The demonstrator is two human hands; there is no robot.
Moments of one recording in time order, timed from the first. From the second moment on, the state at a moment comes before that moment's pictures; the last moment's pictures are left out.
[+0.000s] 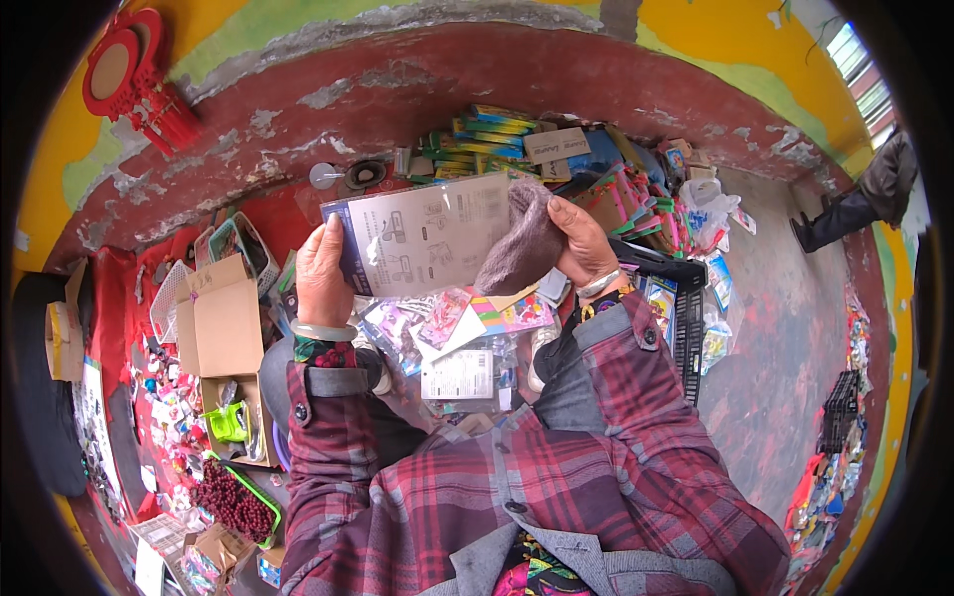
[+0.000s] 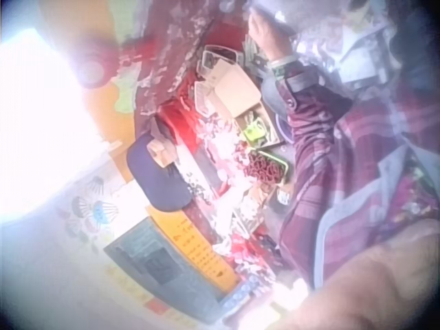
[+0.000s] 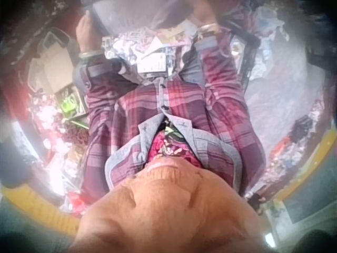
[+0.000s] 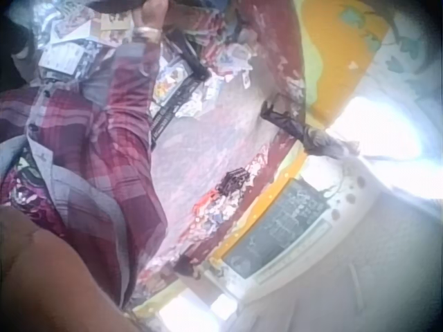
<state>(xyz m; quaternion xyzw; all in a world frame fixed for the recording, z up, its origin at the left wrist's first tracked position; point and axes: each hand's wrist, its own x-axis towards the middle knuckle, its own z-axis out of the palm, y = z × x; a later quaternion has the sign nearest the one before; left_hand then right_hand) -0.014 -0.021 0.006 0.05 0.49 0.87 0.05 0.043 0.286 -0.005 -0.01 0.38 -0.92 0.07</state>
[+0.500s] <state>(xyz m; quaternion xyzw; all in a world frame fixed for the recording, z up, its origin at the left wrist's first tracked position) -0.018 -0.018 -0.002 0.04 0.53 0.85 0.05 0.041 0.289 -0.004 0.01 0.38 -0.92 0.08</state>
